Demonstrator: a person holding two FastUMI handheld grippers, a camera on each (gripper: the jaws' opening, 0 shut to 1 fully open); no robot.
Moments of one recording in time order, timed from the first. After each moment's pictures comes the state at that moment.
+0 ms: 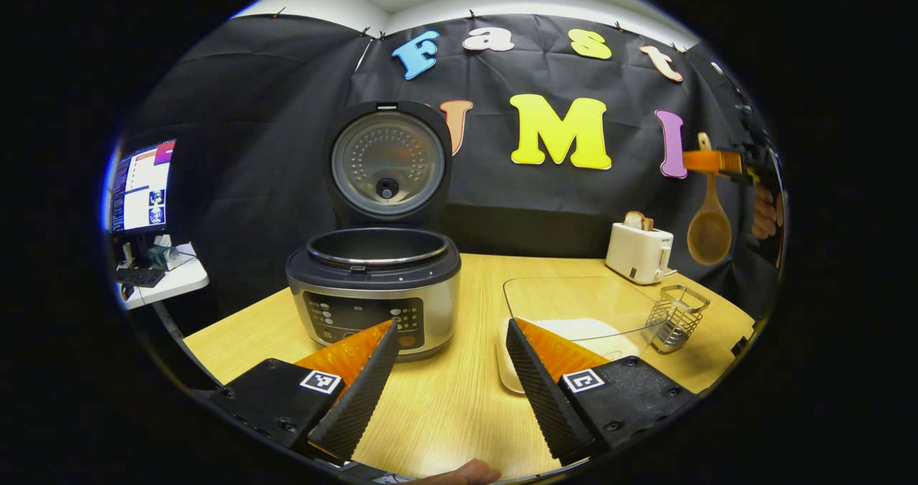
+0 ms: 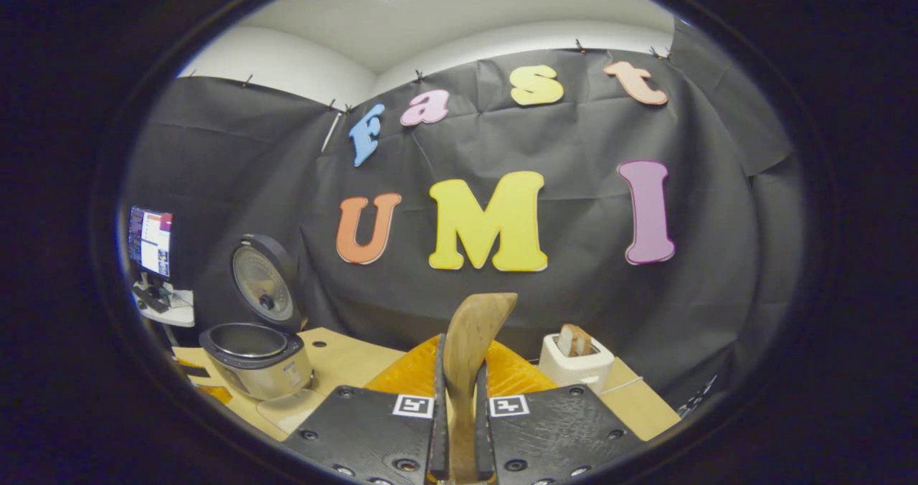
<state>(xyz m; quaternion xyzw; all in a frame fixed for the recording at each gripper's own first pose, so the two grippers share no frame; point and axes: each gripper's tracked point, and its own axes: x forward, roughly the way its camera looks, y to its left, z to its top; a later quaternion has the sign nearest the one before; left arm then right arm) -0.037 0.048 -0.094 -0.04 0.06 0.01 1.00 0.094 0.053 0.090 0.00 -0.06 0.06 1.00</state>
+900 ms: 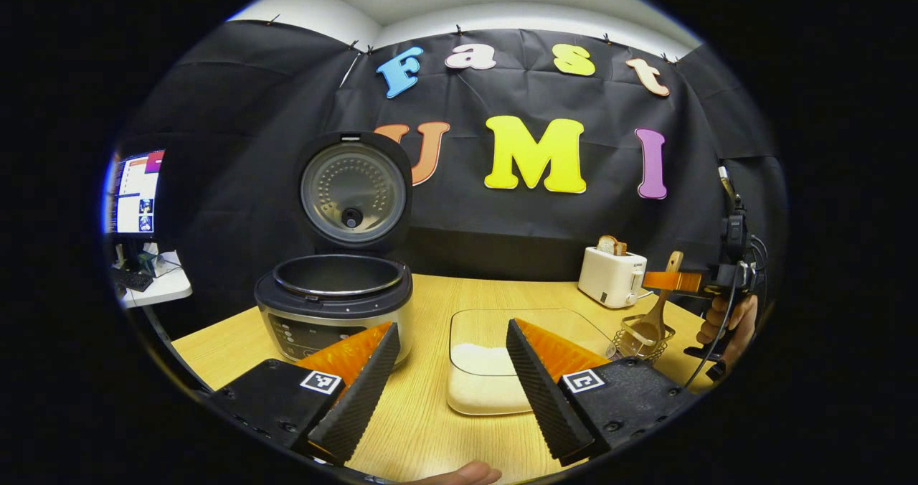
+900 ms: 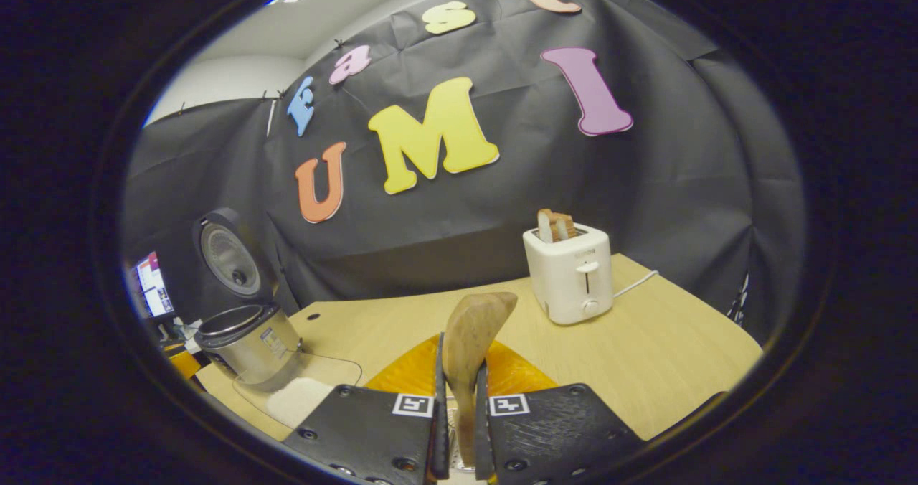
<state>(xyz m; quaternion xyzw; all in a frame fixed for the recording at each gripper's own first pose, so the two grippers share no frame) -0.035 -0.001 -0.055 -0.05 0.02 -0.02 1.00 0.134 0.020 -0.050 0.13 0.06 0.06 0.99</state>
